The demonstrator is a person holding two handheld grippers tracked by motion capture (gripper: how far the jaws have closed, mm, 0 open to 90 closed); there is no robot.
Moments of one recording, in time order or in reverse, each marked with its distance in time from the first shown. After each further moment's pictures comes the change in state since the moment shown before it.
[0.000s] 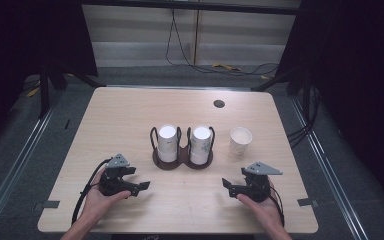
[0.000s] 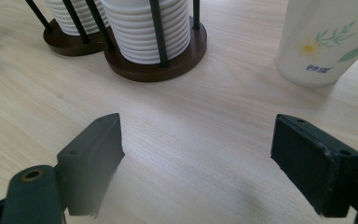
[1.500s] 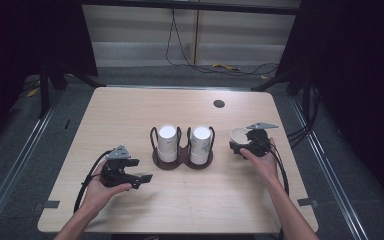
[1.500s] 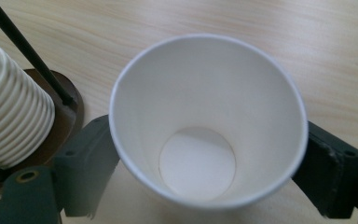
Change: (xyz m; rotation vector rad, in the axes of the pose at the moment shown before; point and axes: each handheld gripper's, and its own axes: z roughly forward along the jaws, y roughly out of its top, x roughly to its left) left arm 0.006 0.024 -0.001 -0.034 -0.059 0.036; right arm -0.084 0.076 0.067 0.088 -0.113 0.010
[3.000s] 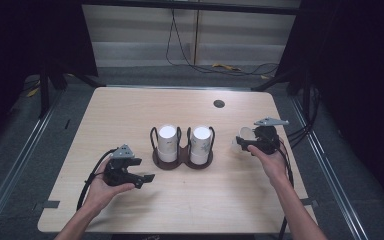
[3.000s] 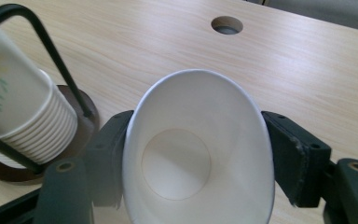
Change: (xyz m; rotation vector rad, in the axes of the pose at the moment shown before) left arm -0.004 0.004 0.004 0.032 0.006 0.043; right arm -0.002 0.018 -0.038 -0.045 -0.014 -0.056
